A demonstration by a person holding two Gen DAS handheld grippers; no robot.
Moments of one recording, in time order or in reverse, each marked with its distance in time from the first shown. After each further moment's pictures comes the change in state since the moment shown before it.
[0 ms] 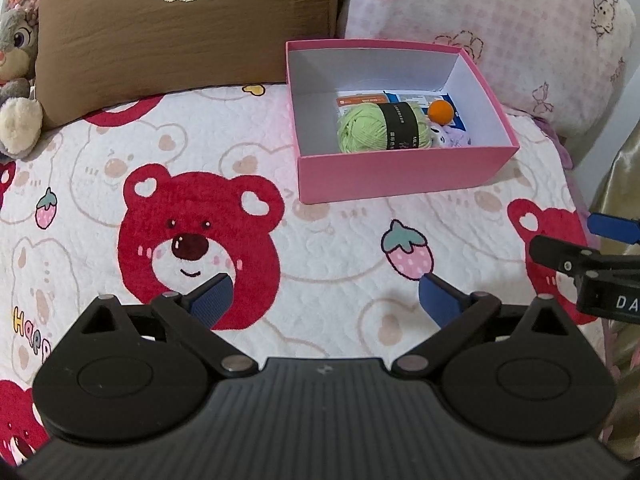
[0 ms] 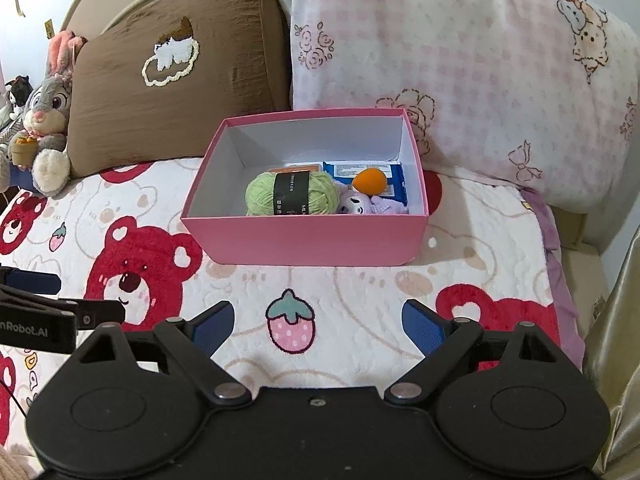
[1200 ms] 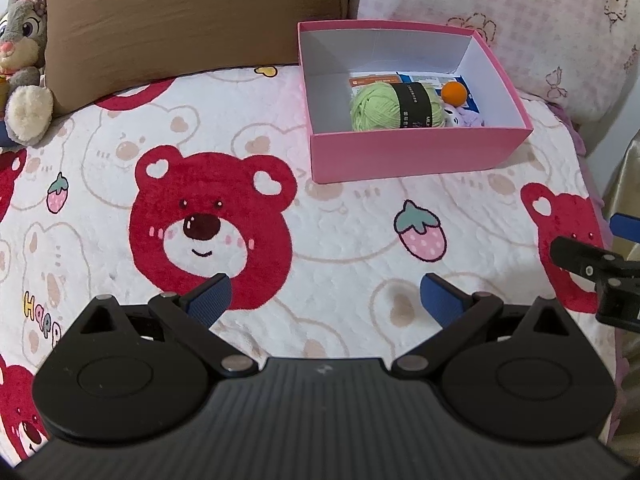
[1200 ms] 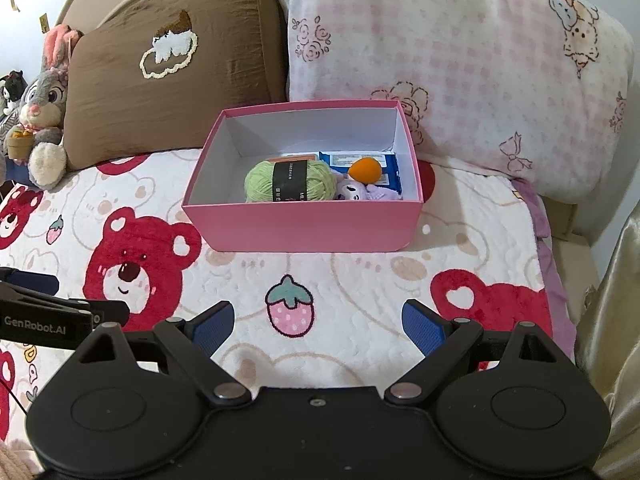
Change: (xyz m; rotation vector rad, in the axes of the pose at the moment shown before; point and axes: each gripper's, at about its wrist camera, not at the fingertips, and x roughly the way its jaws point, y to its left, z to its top) left arm 0.002 0.001 -0.006 0.007 0.052 0.035; right arm -0.010 0.006 -0.007 0.007 0.026 -0.027
